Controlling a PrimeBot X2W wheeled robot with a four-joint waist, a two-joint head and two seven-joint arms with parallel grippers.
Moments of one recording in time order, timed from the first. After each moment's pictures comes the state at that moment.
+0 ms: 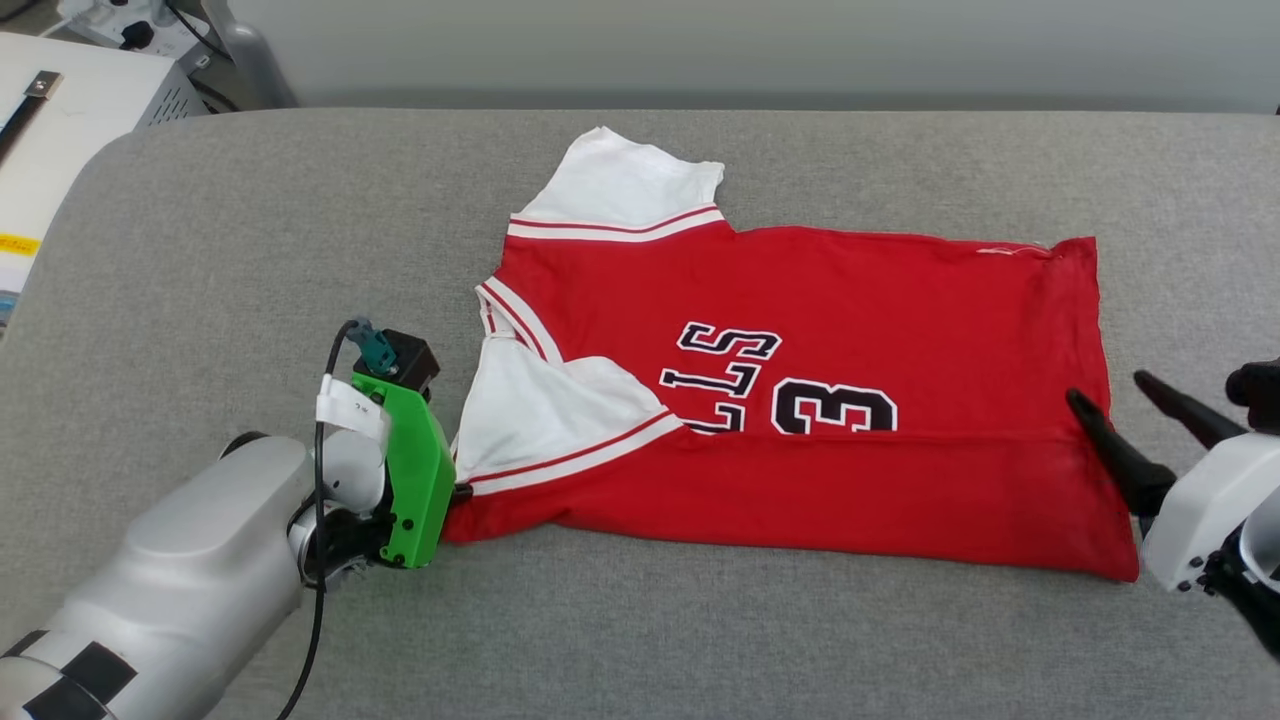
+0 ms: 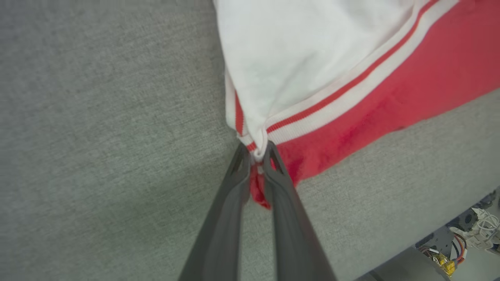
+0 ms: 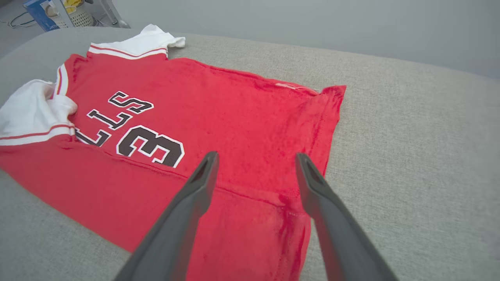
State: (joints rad) left arm -0.83 0.55 -1.19 0.63 -1.23 -0.13 0.49; right arm -0.23 -0.58 0.27 0.14 0.65 0.13 0.16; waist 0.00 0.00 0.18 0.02
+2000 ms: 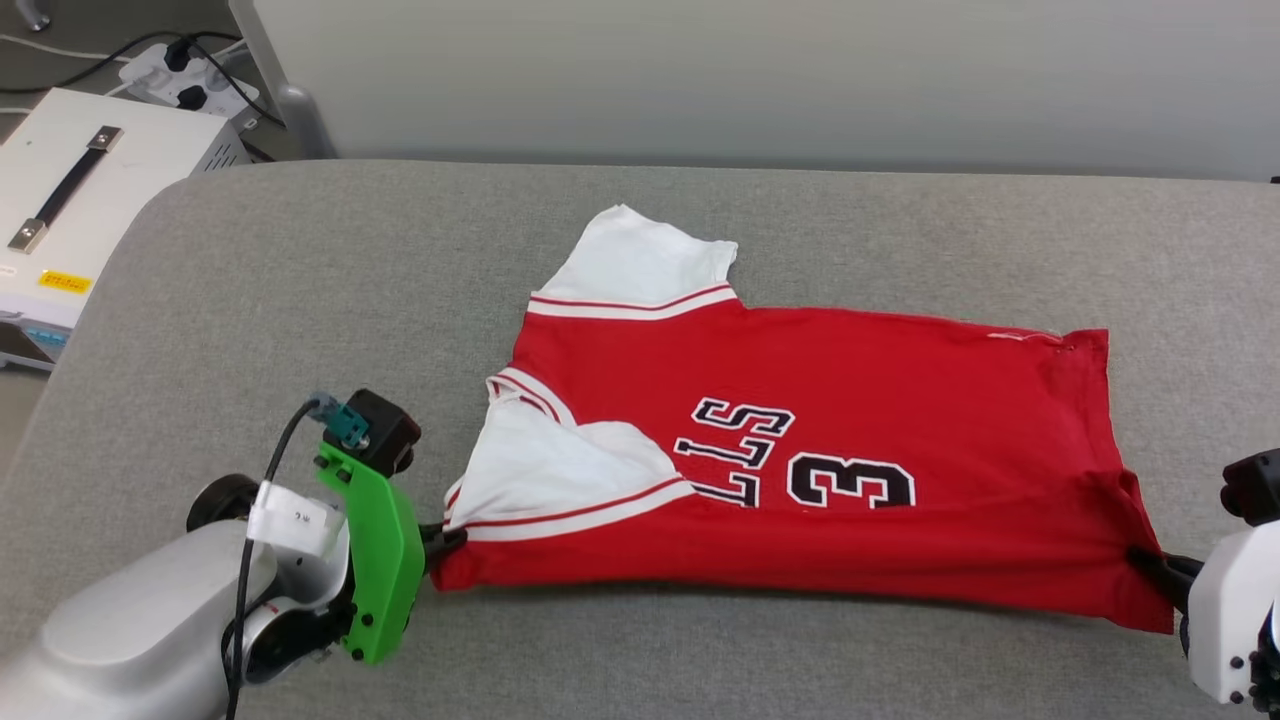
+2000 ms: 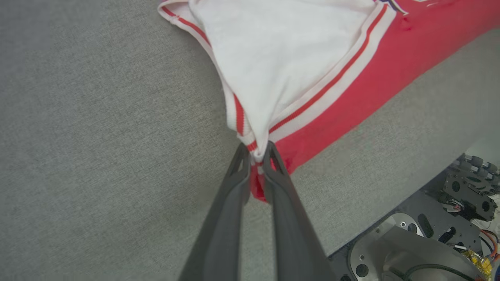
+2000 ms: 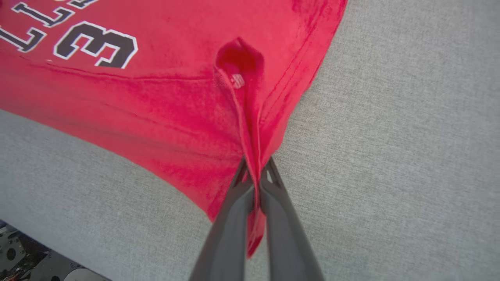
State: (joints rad) left arm -0.72 0.79 -1.21 0.22 -1.17 -0.06 0.35; right arm -0.11 -0.68 0.30 0.15 0.74 0.13 0.46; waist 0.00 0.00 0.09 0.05
